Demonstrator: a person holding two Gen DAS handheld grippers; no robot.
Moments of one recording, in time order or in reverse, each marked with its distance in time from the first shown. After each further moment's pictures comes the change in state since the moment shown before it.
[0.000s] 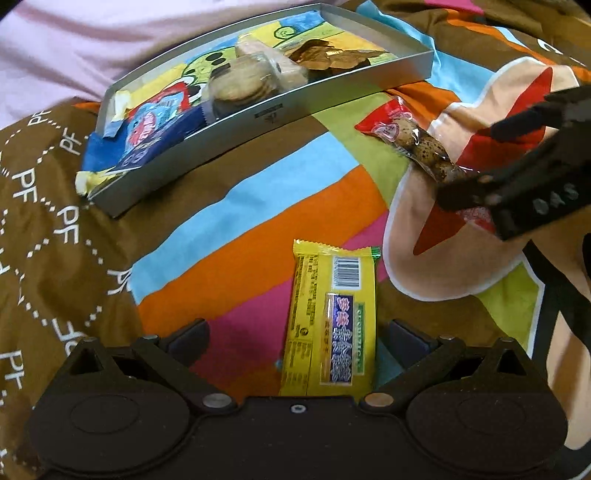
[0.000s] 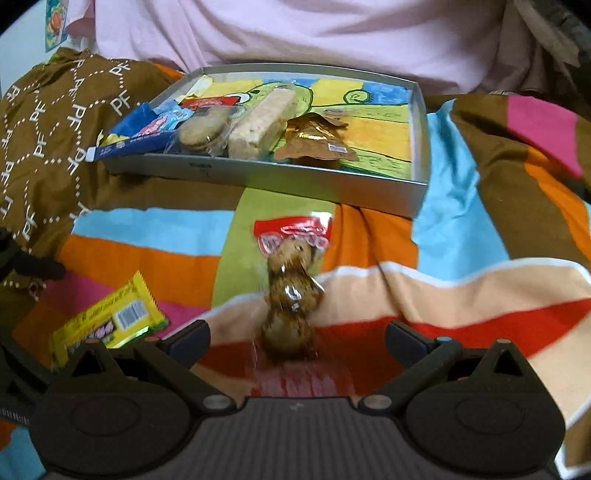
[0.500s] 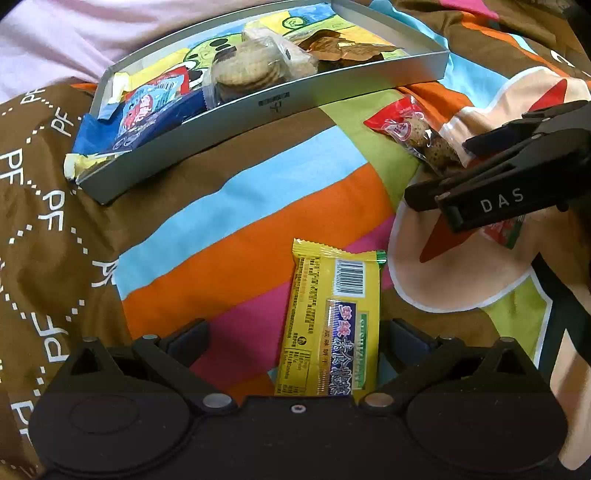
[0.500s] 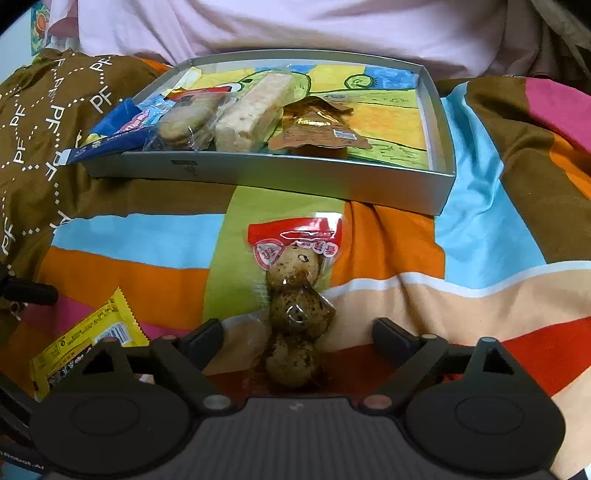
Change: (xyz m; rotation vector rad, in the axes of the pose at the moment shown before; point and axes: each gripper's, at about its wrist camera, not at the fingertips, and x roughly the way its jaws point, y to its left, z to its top) left arm 0.010 0.006 0.004 -0.062 0.020 -0.039; right arm 0.029 0.002 0.006 0.029 0.019 -0.004
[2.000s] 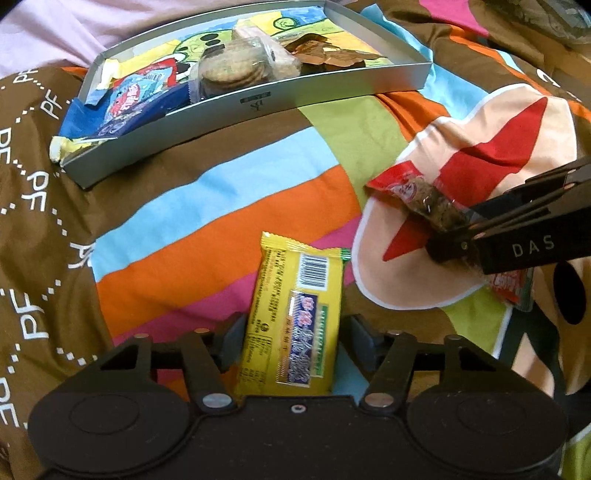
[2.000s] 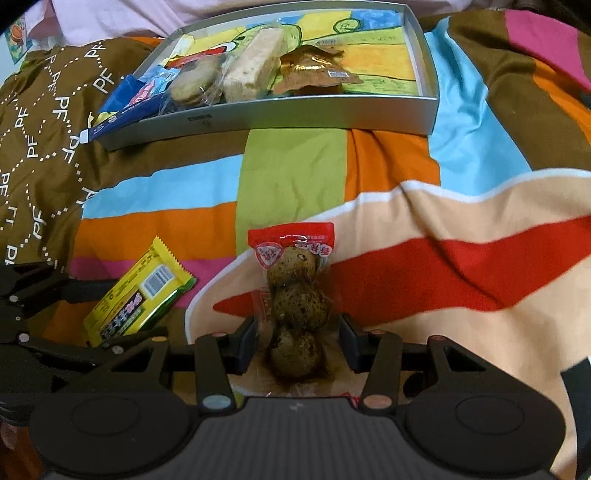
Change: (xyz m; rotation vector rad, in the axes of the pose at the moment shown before) left arm -0.010 -0.003 -0.005 -0.058 0.004 -0.110; right arm -0.032 0.004 -0.014 0.126 0.203 0.065
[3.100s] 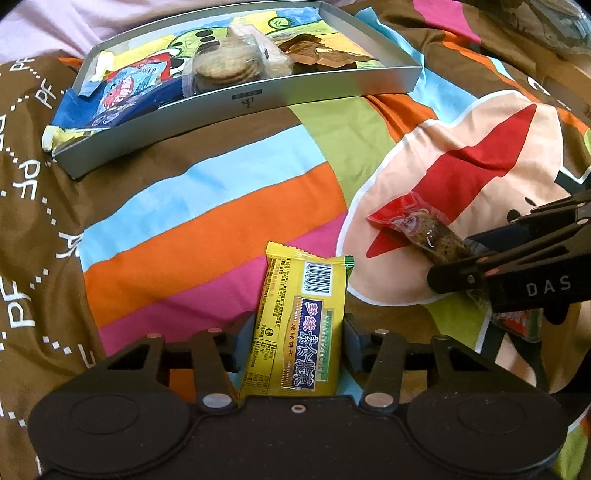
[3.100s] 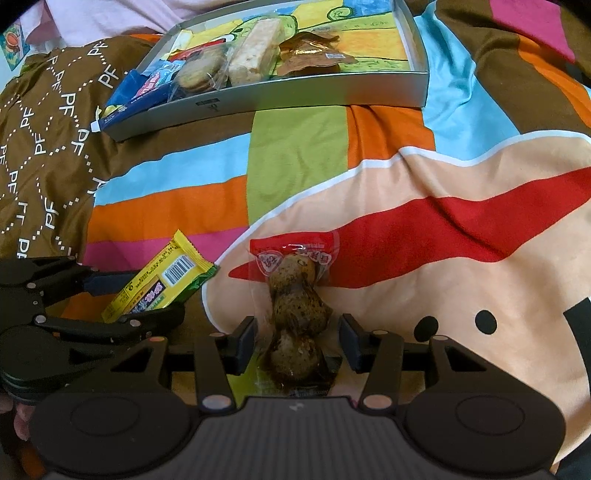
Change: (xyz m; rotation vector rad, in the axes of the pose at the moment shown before) left arm -0.004 -0.002 -0.004 -0.029 -0.002 -0.060; right arm -0.010 0.002 -0.016 0.044 0.028 0.019
